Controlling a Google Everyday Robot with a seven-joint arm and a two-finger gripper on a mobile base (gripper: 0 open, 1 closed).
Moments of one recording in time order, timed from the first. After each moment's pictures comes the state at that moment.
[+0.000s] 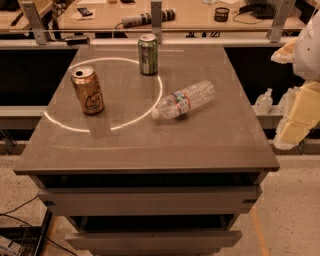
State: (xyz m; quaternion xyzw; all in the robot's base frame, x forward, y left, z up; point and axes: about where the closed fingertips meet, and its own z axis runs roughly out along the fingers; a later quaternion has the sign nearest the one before) arm 0.438 -0.215 0.981 -0.60 0.78 -0.04 0.17
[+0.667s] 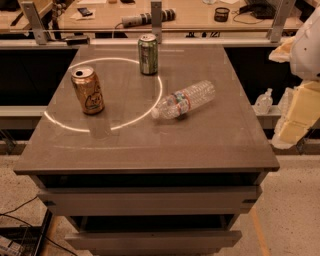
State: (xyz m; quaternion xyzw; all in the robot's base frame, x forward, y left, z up) arm 0.440 -0.213 0.982 -0.61 0.78 -0.05 0.17
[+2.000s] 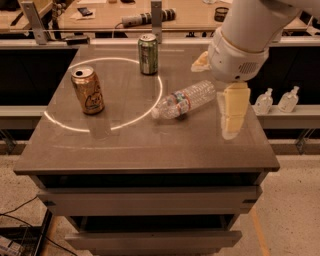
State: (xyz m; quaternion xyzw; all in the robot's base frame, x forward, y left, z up) arm 0.496 -0.116 0.929 -0.77 0.62 0.00 0.12
